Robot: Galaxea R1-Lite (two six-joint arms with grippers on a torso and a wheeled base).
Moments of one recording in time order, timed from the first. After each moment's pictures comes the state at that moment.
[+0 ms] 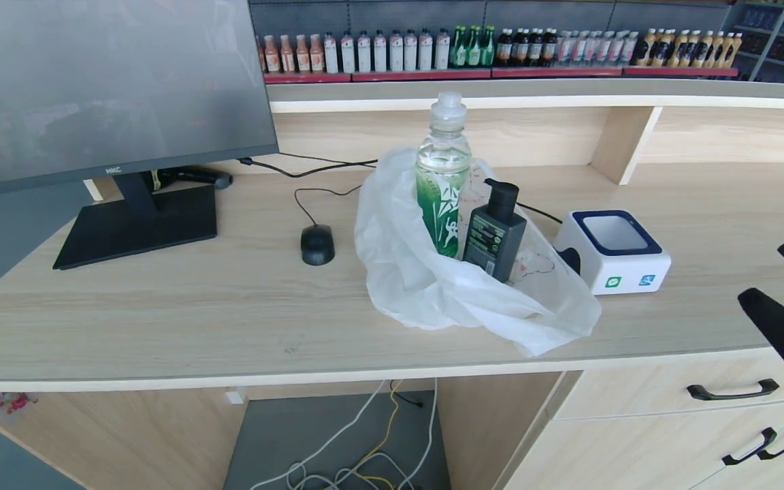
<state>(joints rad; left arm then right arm) 0.00 0.00 0.00 0.00 0.00 0.01 0.42 1.07 -0.05 -1.44 0.13 0.05</state>
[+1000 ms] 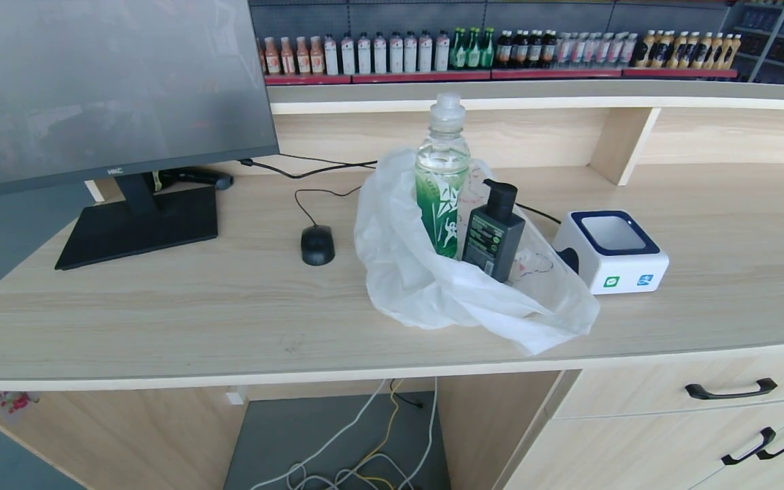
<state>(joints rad) 0.00 0.00 0.00 0.00 0.00 0.00 0.33 0.07 -0.01 -0.02 0.13 -0.11</state>
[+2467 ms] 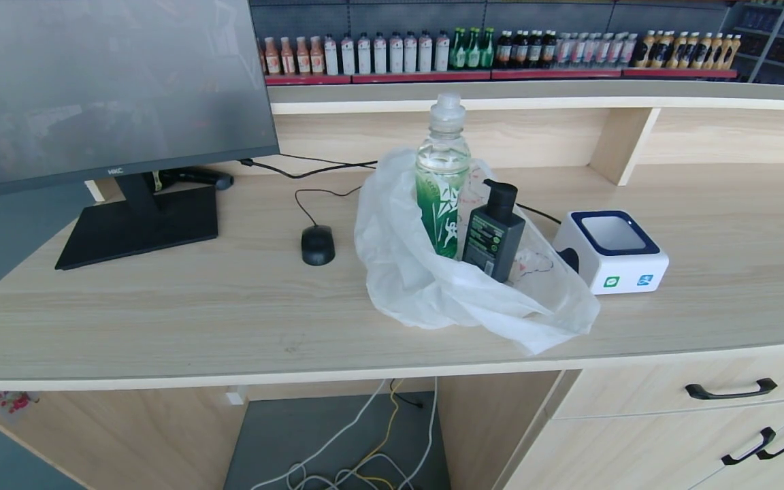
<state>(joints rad) 0.00 0.00 0.00 0.00 0.00 0.00 0.00 0.00 0.00 -0.05 0.03 -0.10</state>
